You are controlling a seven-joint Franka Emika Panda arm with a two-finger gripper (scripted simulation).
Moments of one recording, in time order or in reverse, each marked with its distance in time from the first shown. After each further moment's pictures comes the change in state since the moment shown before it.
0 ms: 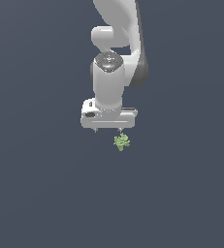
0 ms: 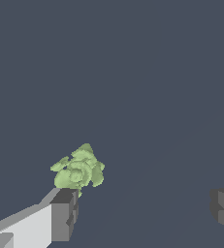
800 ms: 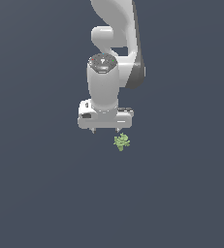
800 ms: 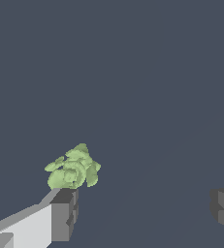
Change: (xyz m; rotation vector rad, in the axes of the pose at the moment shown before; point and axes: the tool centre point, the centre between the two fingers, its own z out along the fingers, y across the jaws) arm 0.000 0.010 0.004 0.017 -0.003 0.002
